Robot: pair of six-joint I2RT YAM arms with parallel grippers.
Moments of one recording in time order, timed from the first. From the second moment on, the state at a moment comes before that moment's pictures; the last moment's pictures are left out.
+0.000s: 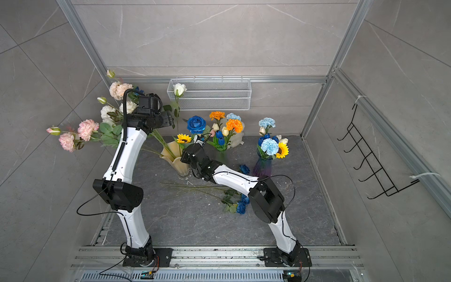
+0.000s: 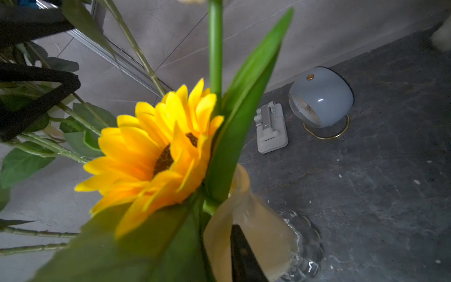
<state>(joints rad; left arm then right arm) -0.17 1.95 2.29 -0.97 -0.20 -0.26 0.89 2.10 1.75 0.03 0.22 0.86</state>
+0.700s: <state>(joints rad) -0.15 1.88 2.31 -1.03 -0.21 -0.22 0.92 2.10 1.78 -0.02 0.23 0.83</state>
